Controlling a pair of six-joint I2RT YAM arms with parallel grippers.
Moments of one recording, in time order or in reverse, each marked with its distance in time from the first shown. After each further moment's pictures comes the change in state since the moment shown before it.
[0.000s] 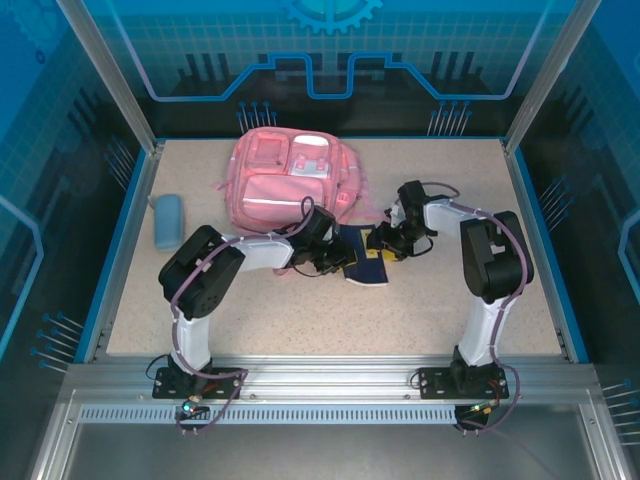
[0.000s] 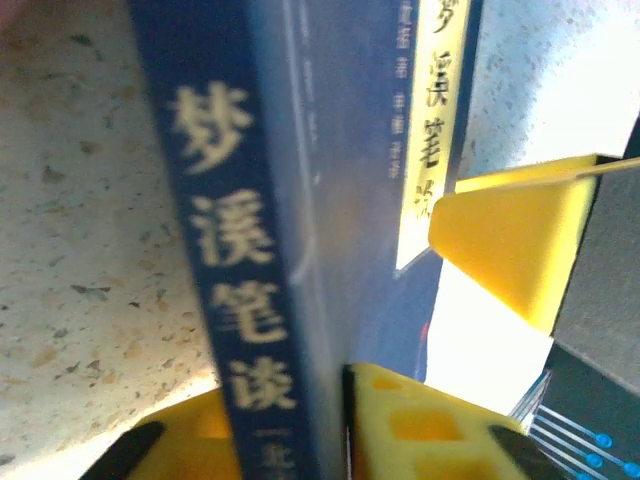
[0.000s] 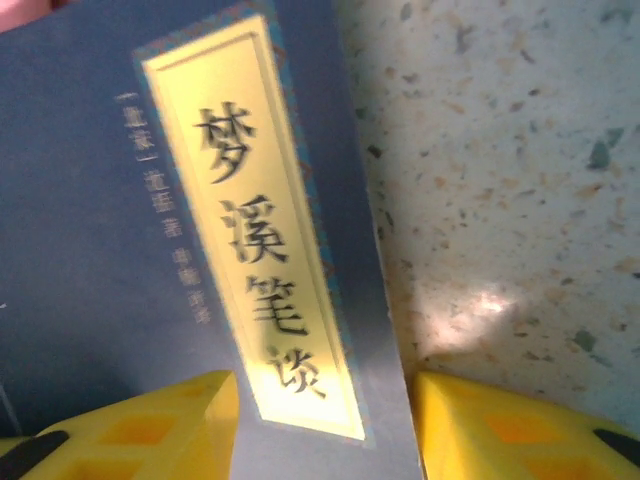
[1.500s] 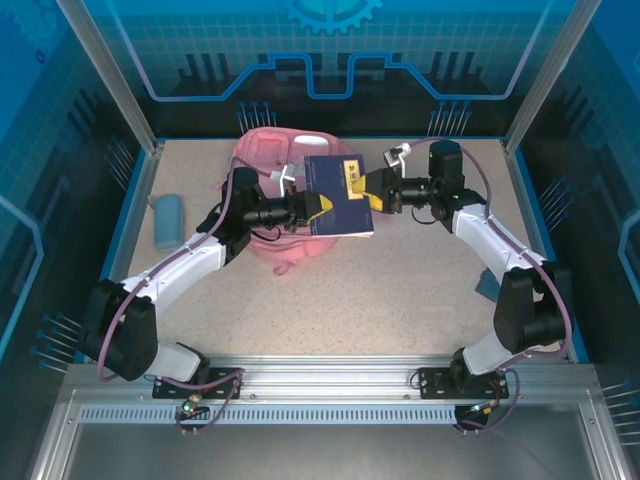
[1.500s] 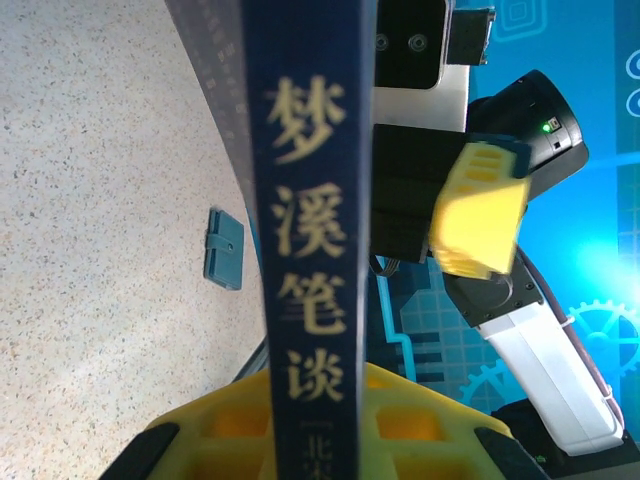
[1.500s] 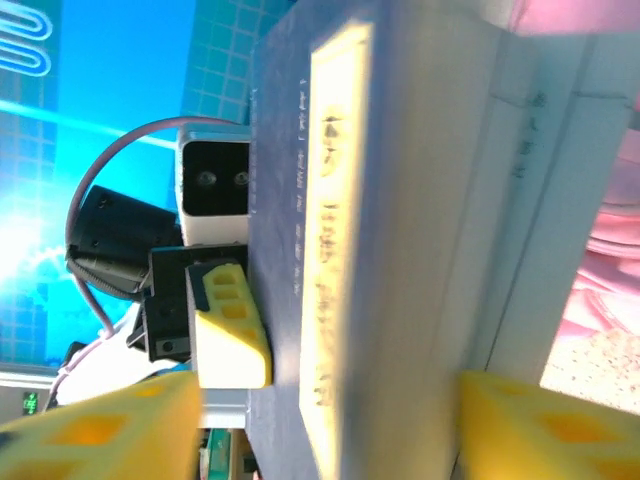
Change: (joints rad) left arm 0.251 -0.517 -0.126 0.261 0.400 -0.096; right arm -0.012 -0.365 -0.008 0.560 -0.615 0.399
